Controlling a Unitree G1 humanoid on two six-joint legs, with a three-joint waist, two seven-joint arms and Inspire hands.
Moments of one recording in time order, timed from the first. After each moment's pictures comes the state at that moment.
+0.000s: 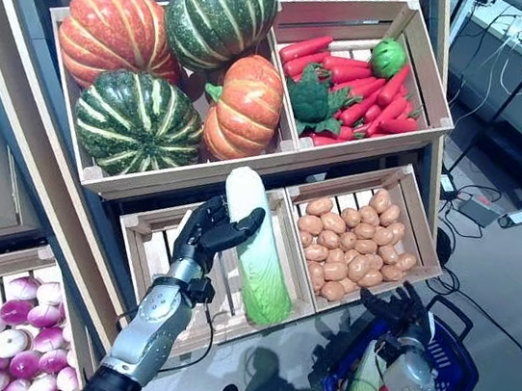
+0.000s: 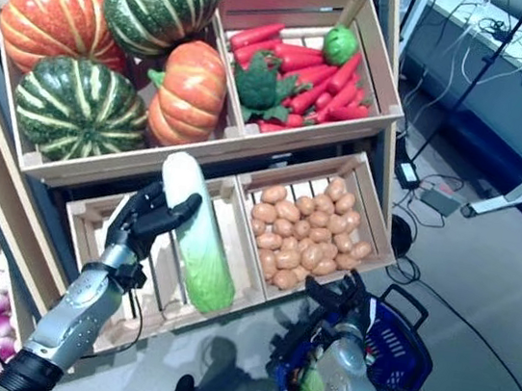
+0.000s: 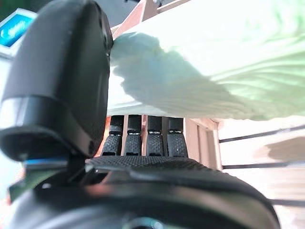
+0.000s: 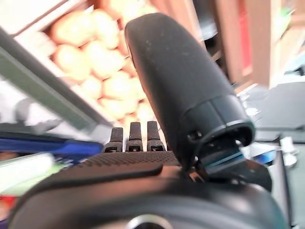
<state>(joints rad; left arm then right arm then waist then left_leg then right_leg) -0.04 0.38 -0.23 0.02 -0.54 -0.07 0.19 0.04 -0.32 0.09 0.22 0.59 0.04 -0.41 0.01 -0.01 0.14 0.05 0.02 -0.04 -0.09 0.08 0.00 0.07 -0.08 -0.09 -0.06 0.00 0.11</state>
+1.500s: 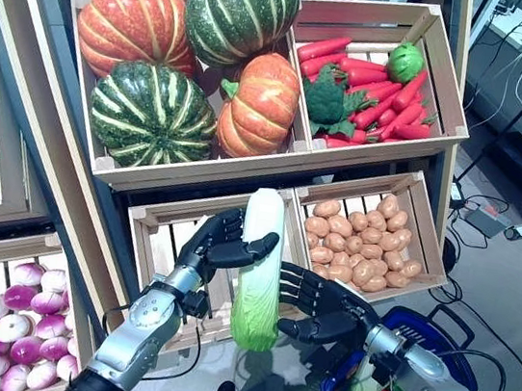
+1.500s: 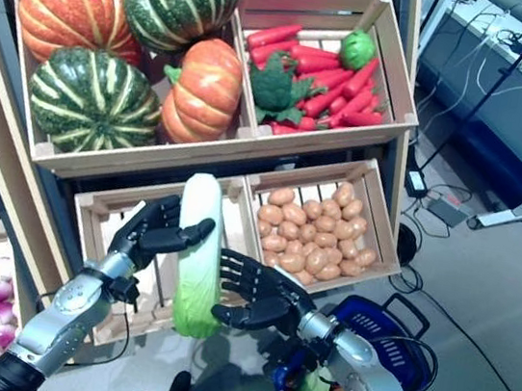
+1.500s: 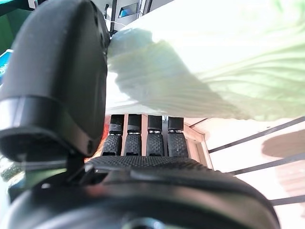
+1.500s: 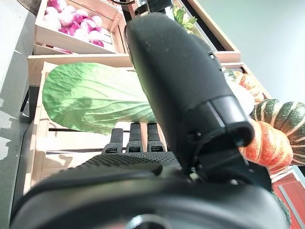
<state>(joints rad) 0.00 0.47 -0.29 -0.01 -0.55 -0.08 0.03 0.04 -0.58 0.33 -0.02 0.72 0.18 0.50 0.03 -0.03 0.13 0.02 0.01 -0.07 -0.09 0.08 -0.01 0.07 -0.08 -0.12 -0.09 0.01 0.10</state>
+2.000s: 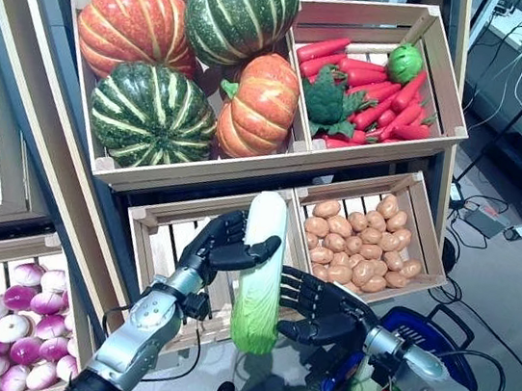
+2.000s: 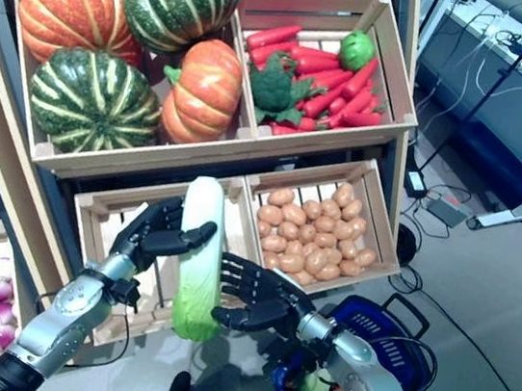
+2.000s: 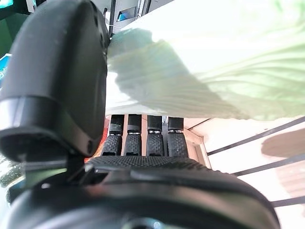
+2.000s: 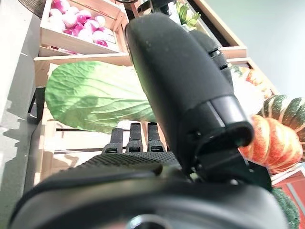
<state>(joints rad) 0.00 0.48 -0.31 -0.01 -0.53 -0.09 0.04 0.04 -0.57 0.34 -0.02 0.72 0.23 0.46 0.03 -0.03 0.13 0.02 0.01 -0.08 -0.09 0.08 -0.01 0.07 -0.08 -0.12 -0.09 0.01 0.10</state>
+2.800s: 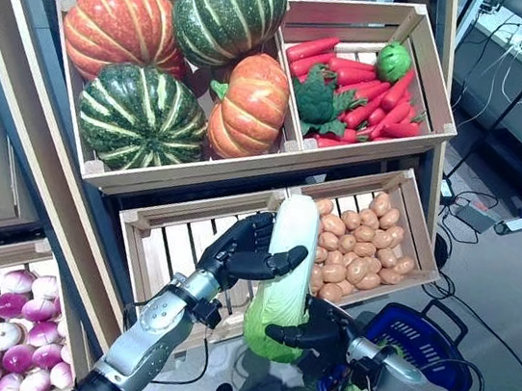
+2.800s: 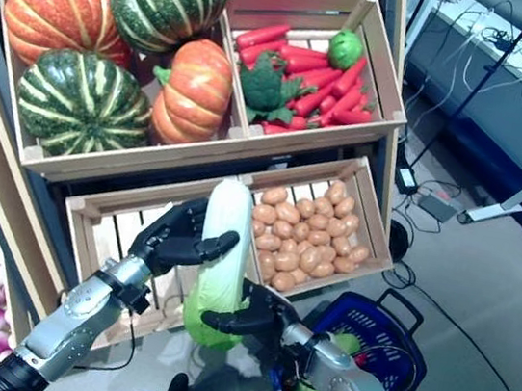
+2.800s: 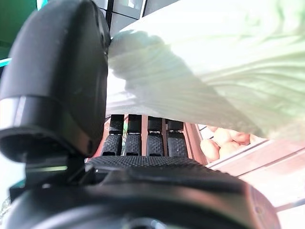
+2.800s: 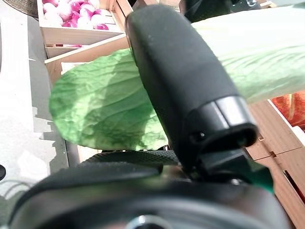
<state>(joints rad) -0.01 0.48 -0.39 -0.08 -0.63 -0.13 -0.10 0.04 -0.53 0.41 -0.02 0.83 0.37 0.25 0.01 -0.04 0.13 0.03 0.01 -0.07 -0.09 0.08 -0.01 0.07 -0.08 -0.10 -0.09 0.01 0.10</state>
